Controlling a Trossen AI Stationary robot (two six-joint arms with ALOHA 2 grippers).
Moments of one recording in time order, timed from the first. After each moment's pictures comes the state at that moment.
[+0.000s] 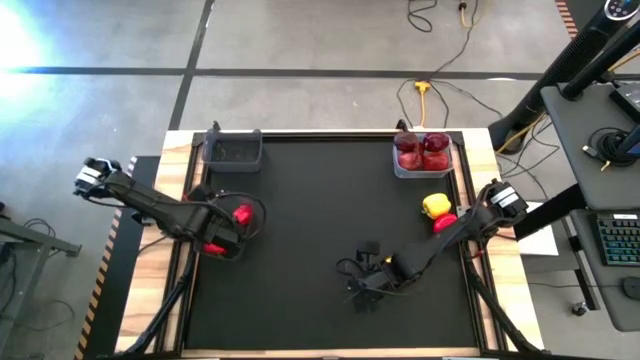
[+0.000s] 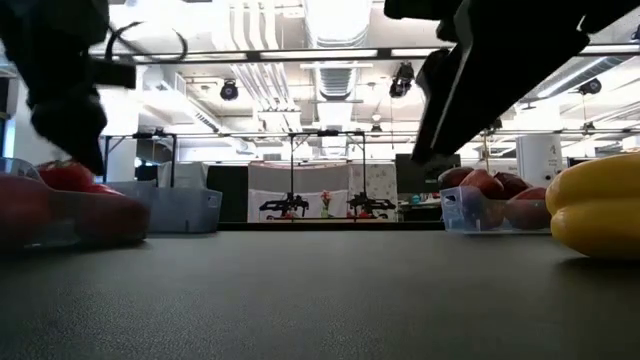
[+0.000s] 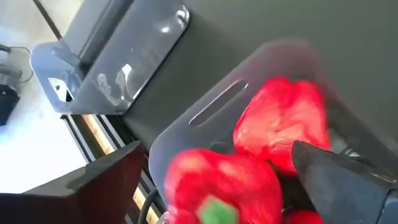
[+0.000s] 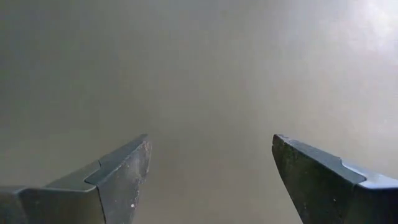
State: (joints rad) left arm -0.36 1.15 0.72 -1.31 -0.65 -1.06; right arm 0.49 1.82 1.27 -0.57 0.31 0.48
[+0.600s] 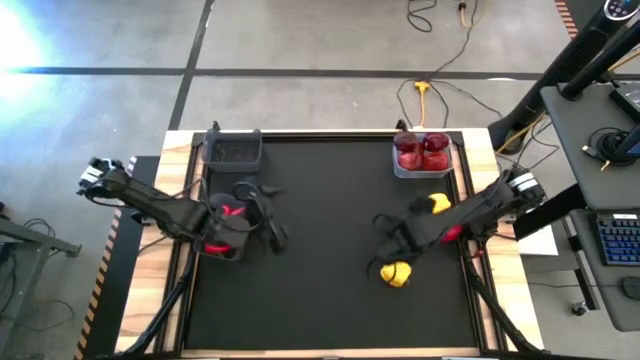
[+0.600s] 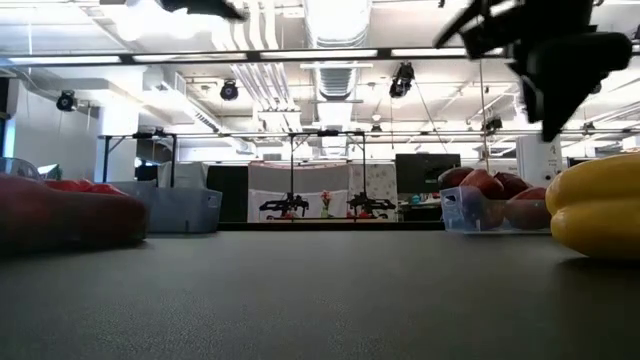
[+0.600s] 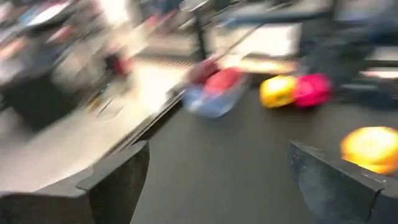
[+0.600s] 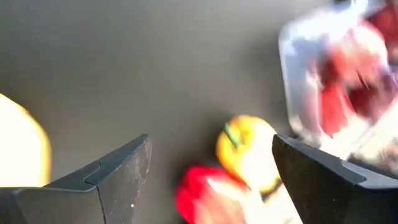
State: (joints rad) left arm -0.40 1.20 0.97 -0.24 -0.93 -0.25; right arm 0.37 1.66 1.29 -1.49 0.40 0.79
